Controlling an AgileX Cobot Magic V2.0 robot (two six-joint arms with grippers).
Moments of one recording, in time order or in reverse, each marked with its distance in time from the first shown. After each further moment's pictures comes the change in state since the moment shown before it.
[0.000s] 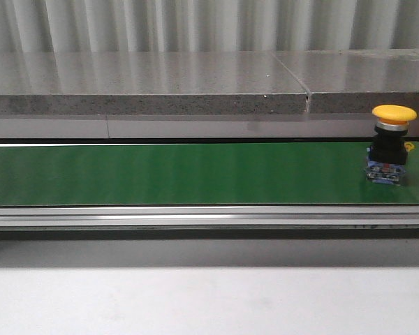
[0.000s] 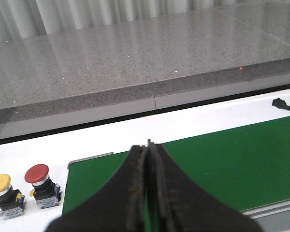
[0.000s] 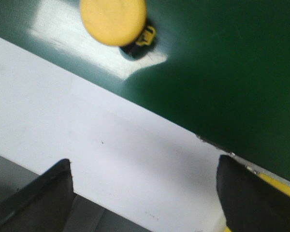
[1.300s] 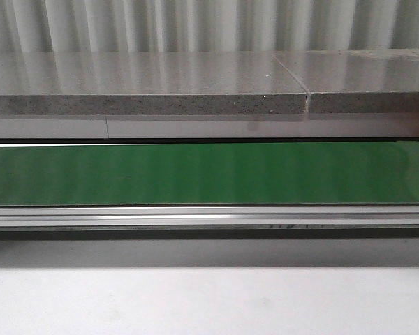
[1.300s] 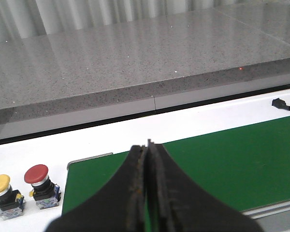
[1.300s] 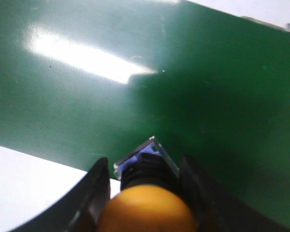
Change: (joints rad) left arm 0.000 0.000 0.000 0.000 0.000 0.000; right arm -0.036 0.099 0.006 -0.012 -0.204 0.139
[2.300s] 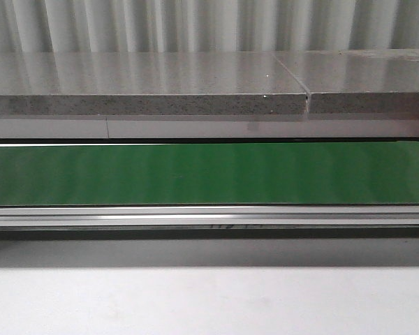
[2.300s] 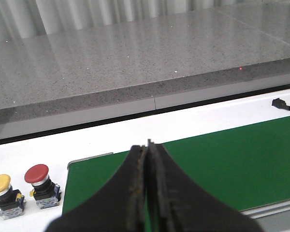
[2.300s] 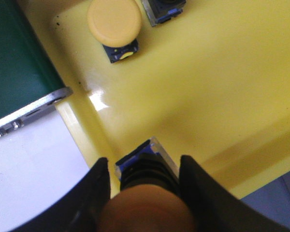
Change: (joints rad) left arm 0.000 0.000 0.000 0.000 0.000 0.000; right arm -0.509 -0.301 0.375 -0.240 -0.138 0.332
